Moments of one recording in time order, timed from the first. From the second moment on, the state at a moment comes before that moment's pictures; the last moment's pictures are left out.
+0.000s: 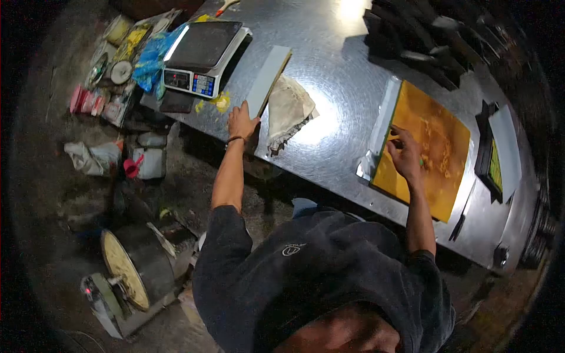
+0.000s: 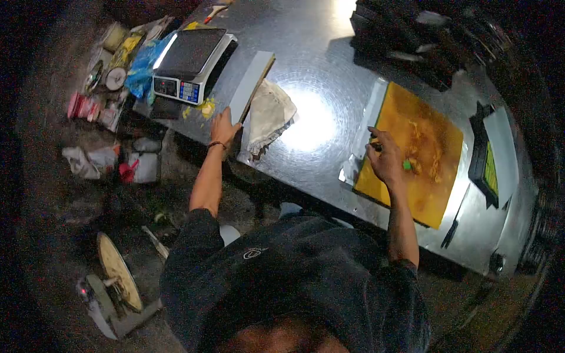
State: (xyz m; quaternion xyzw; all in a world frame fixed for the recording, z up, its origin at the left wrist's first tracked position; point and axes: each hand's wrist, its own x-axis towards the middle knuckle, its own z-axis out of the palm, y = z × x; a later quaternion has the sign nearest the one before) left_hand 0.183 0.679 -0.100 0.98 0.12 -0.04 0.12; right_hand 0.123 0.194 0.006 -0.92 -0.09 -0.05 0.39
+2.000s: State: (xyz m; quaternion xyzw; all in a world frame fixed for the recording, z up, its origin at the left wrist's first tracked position) left_hand -0.360 -0.231 -0.046 0.62 -0.37 -0.22 0.66; right_hand -0.466 -0.241 -0.063 -0.34 0.28 -0.35 0.83
